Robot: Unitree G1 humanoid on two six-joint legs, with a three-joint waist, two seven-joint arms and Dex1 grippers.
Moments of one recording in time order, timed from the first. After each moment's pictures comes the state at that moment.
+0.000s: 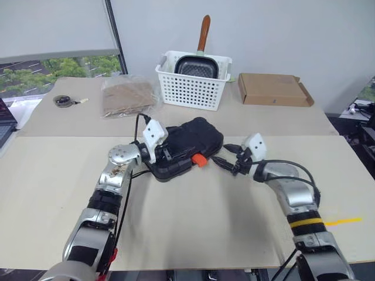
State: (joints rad) left arm -0.67 0.36 -0.12 0.42 -0.19 -0.01 -0.89; right arm -0.42 -0.47 0.06 0.09 0.27 0.28 0.81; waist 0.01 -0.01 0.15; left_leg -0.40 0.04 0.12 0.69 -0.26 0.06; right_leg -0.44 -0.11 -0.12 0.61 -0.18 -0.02
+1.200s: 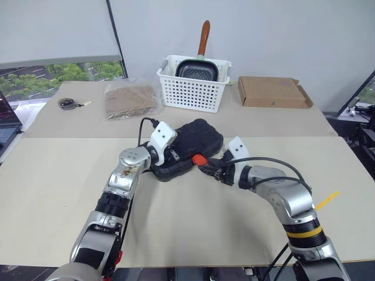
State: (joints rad) left arm -0.64 0.30 -0.14 0.33 -0.11 0.18 -0.73; right arm -0.43 -0.39 0.17 -0.26 0.34 0.83 0.55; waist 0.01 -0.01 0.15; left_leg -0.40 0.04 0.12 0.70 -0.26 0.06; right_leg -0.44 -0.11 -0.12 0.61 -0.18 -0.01
